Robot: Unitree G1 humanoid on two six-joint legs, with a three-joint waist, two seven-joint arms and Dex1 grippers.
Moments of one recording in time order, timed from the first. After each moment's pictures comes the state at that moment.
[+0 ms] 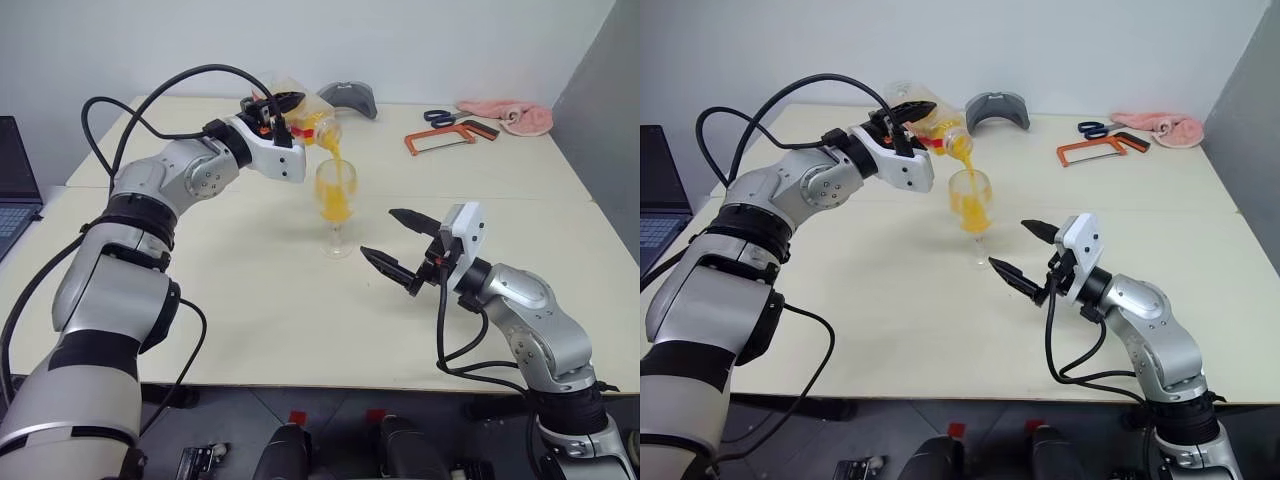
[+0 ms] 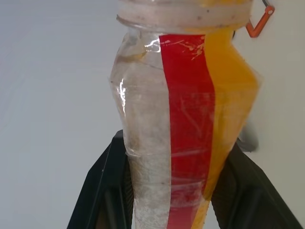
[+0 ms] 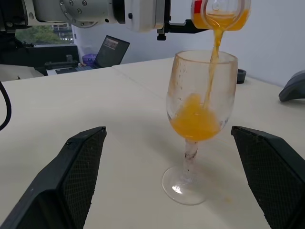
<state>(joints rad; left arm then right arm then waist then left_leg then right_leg) -1.33 0.65 -0.47 1.12 0.79 -0.80 0.06 -0.33 -0.41 0.06 -0.39 0.43 0.42 0.65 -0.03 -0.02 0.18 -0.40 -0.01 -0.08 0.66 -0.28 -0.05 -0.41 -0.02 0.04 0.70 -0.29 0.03</state>
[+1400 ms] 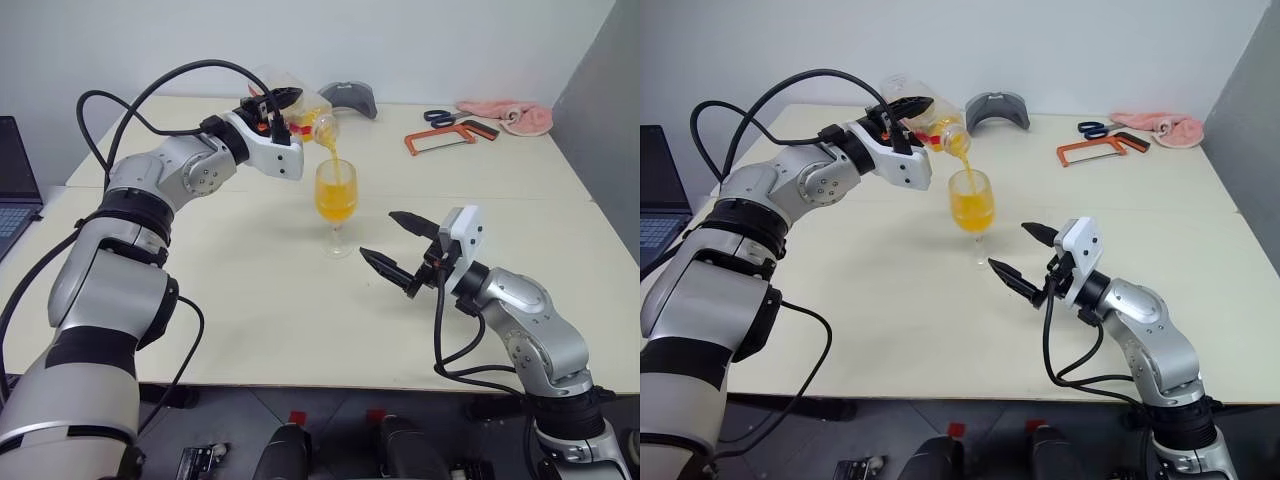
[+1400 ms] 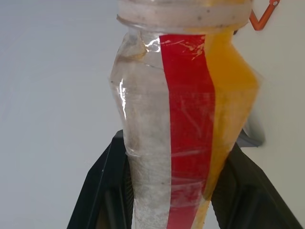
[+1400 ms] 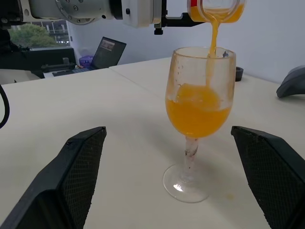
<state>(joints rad) -1.35 0.65 -0.50 1.15 0.81 -0.80 0.10 -0.31 -0.39 0.06 -0.40 0.42 0.42 0.63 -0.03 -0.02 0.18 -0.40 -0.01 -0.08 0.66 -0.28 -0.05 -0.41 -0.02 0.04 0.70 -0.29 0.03</state>
